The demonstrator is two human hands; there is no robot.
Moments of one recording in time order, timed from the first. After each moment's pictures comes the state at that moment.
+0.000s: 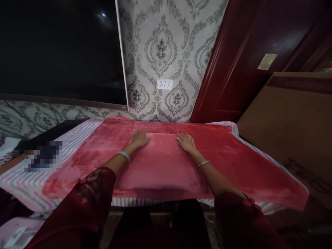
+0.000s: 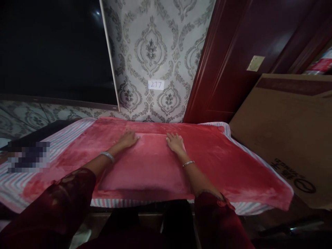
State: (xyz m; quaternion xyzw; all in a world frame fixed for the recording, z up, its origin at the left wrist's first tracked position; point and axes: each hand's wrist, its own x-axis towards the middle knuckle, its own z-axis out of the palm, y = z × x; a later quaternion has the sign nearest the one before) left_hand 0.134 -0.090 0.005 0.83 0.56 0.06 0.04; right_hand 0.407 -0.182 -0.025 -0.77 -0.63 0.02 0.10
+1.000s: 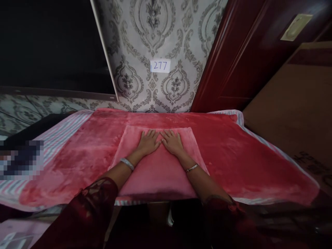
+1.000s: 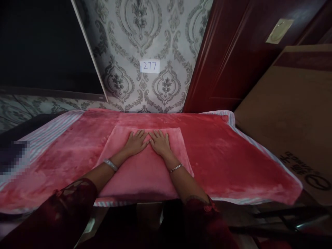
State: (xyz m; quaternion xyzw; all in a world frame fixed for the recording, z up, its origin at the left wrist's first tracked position) left_hand 0.189 -0.117 -0.051 0.91 0.41 0.07 0.00; right_hand 0.354 -0.175 -0.052 -0.70 -0.70 0.01 0.11
